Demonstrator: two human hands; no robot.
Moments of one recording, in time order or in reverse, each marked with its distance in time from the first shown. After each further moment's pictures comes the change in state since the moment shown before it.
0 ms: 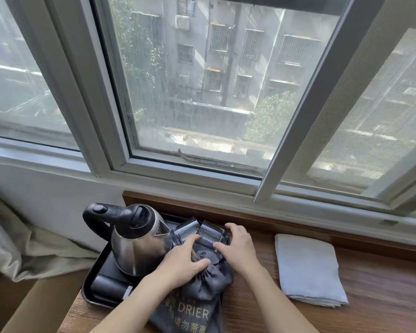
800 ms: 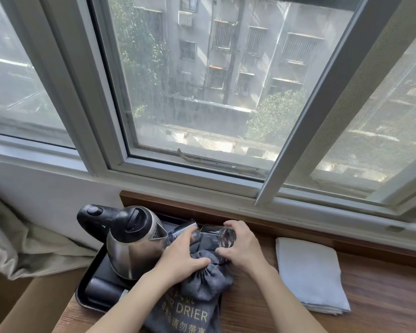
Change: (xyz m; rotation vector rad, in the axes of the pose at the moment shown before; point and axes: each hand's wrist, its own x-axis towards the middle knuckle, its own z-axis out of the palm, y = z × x) left_hand 0.014 0.005 -0.005 -0.088 0.093 -0.021; right_hand 0.015 0.008 -0.016 0.013 0.004 -0.168
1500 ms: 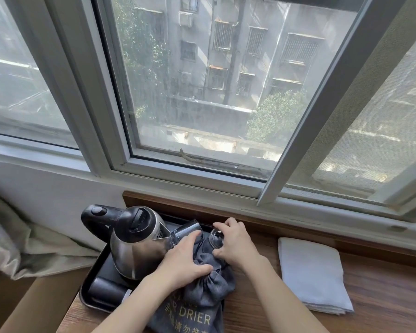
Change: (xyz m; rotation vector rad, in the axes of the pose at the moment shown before) left_hand -0.007 -0.002 -0.002 0.089 -0.059 0.039; right_hand 0.010 -0.026 0.006 -0.287 -0.162 -0.065
